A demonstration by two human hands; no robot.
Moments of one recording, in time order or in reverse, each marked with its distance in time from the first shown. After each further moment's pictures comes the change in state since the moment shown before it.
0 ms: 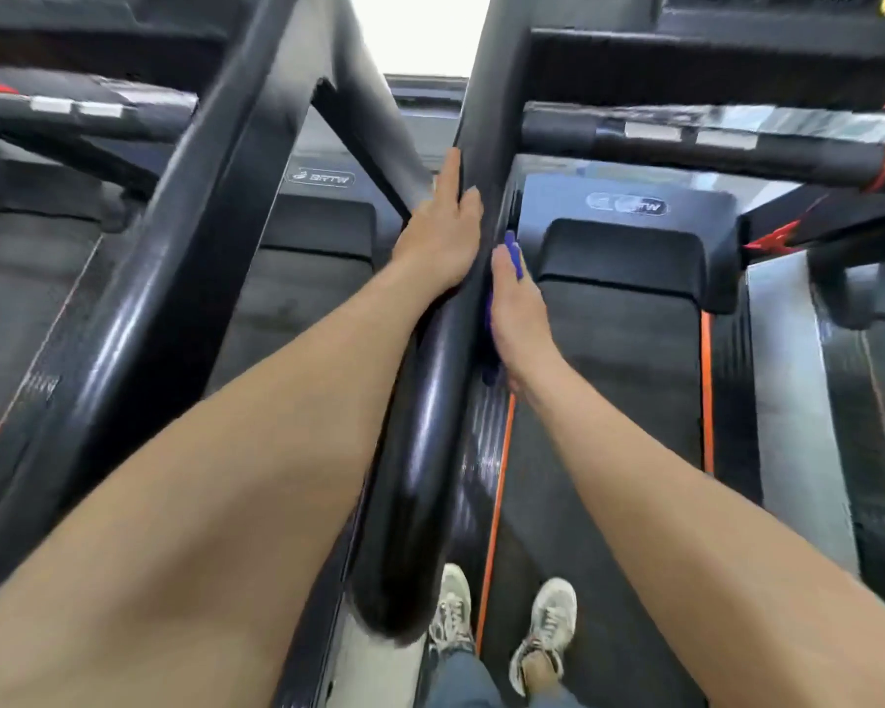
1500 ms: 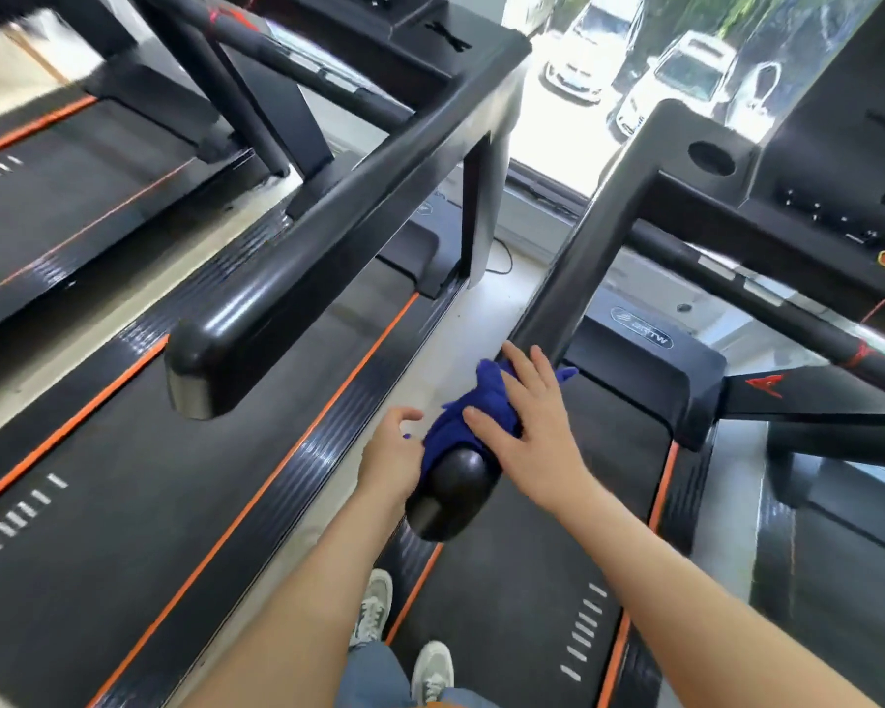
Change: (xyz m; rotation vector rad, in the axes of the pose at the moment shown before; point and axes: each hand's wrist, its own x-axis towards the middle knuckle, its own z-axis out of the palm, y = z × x) left_hand -0.243 -0.158 0.017 -0.585 0.190 -0.533; right_hand -0.160 0.020 -0.003 -0.927 -0.397 -0.647
